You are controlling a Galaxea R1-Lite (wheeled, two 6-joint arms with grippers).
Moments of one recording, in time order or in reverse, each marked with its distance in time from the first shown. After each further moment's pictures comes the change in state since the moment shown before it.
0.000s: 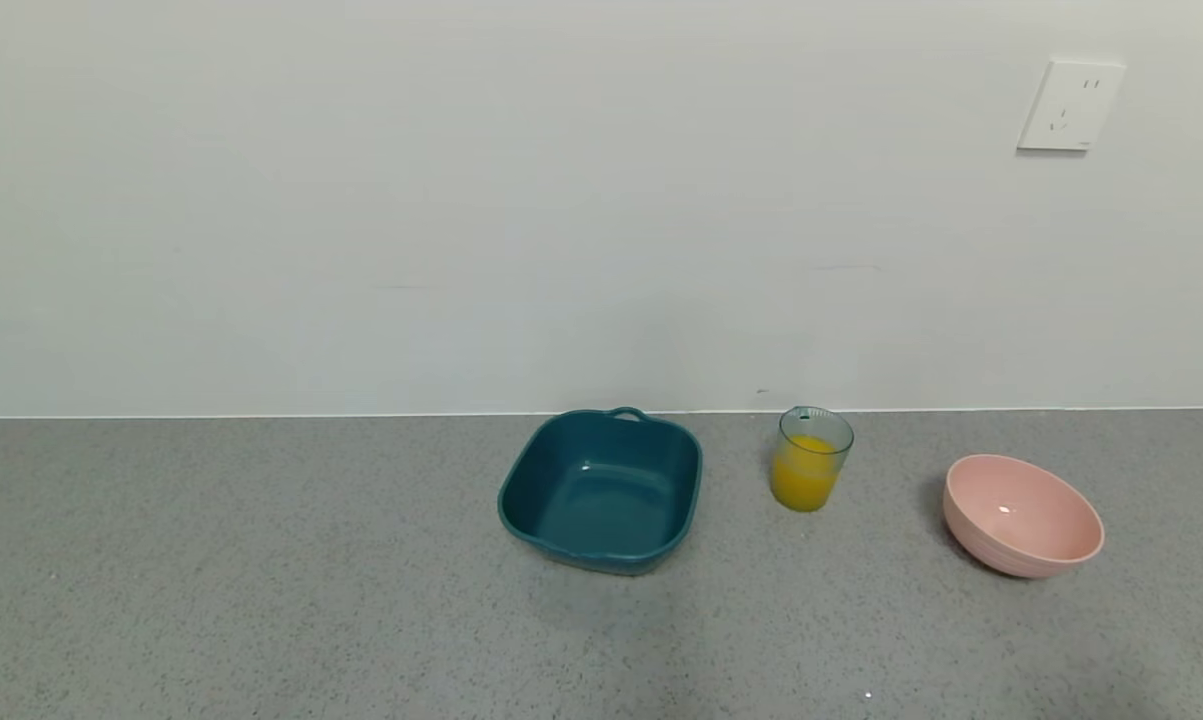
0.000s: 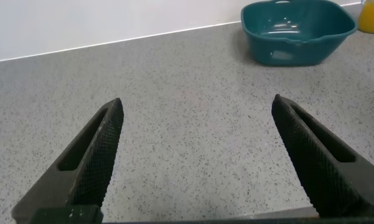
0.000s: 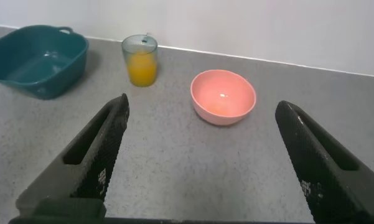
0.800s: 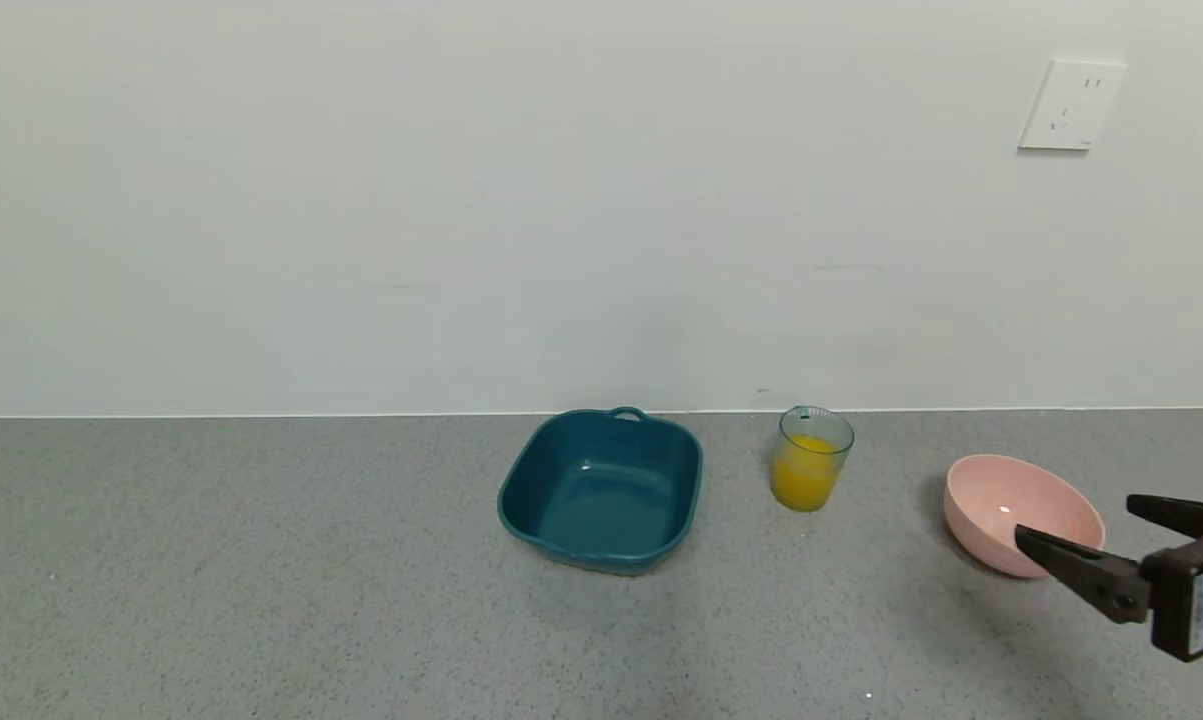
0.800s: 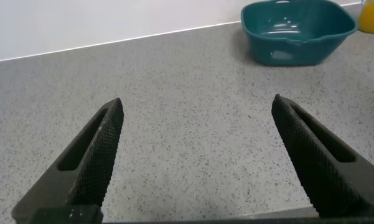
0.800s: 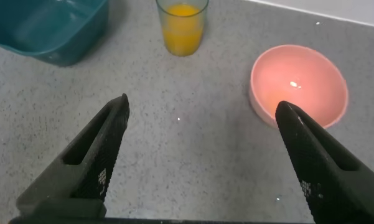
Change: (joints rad) left arm 0.000 0.000 0.000 0.000 0.000 0.000; right arm 0.313 0.619 -0.055 -0.252 -0.155 0.086
